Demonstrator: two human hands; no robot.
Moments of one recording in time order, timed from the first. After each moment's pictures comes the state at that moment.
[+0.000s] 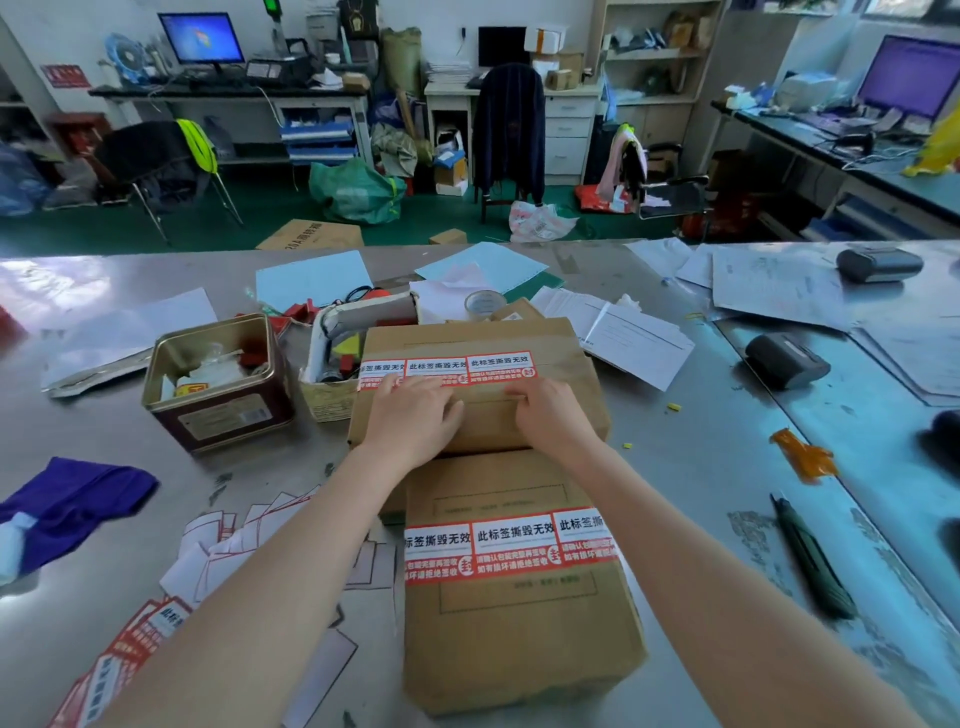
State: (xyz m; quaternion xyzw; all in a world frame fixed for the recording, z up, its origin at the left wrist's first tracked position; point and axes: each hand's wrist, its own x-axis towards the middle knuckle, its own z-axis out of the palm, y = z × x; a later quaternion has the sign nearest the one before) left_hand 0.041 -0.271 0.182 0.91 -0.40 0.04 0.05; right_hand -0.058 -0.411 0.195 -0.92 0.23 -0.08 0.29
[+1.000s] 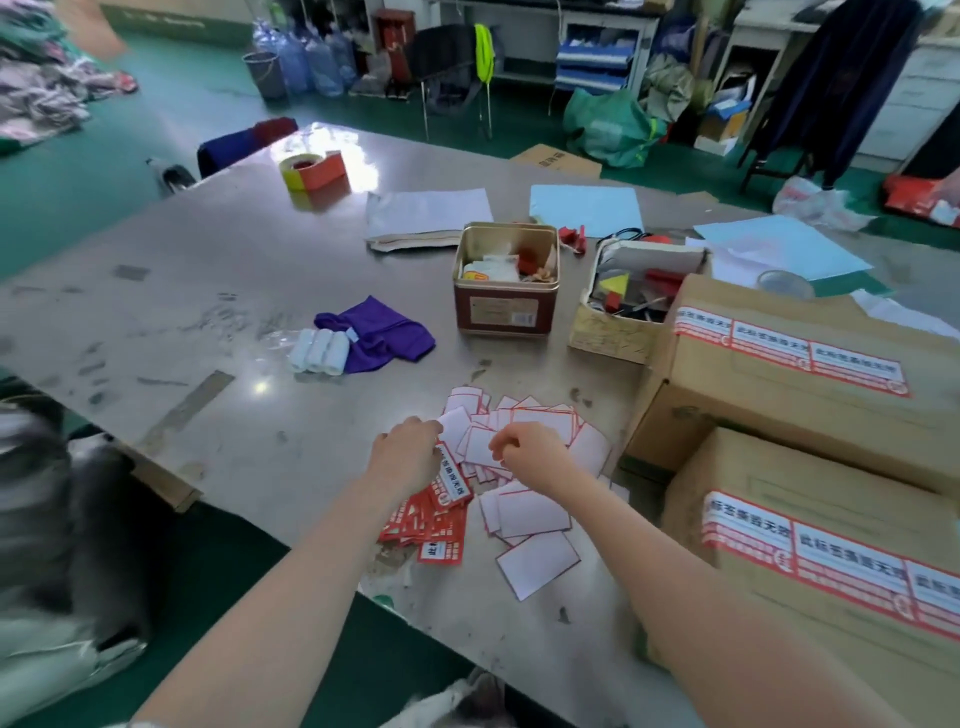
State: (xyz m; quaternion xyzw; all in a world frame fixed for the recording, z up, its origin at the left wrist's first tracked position) left_hand 0.038 0.048 0.099 0.98 -0.06 -0.17 0.09; right_hand 0.019 -0.117 0.116 -0.92 0.02 0.18 0.36
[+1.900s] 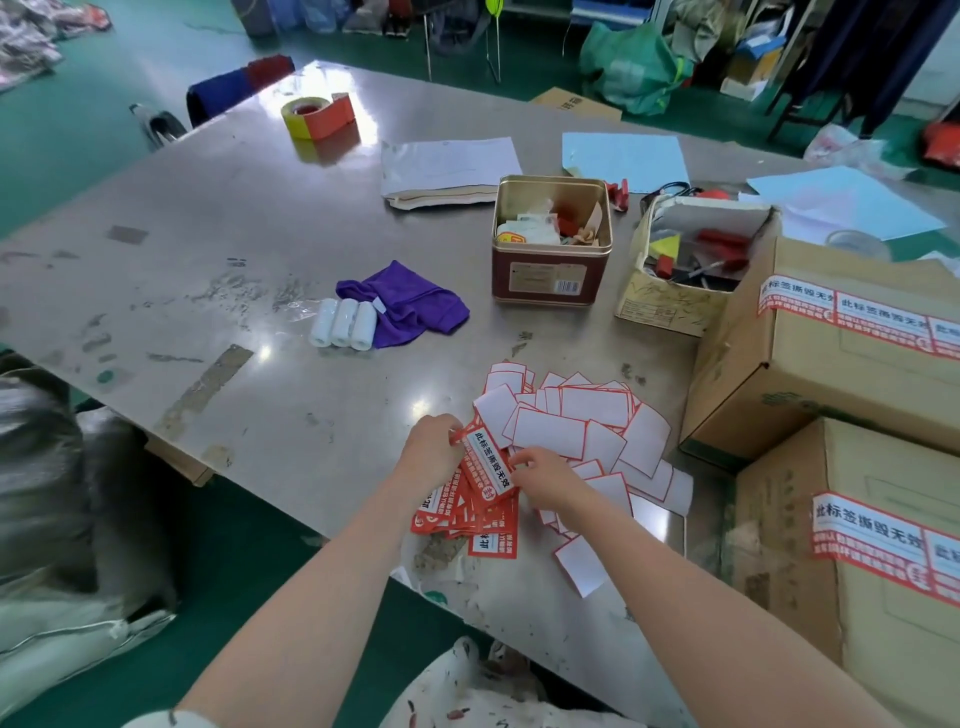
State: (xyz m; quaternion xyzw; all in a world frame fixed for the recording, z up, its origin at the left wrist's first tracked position) left_hand 0.060 0.089 0.050 0.94 0.03 -0.18 0.29; right_hand 0.024 -0.060 0.040 -0.81 0.18 0.31 0.46
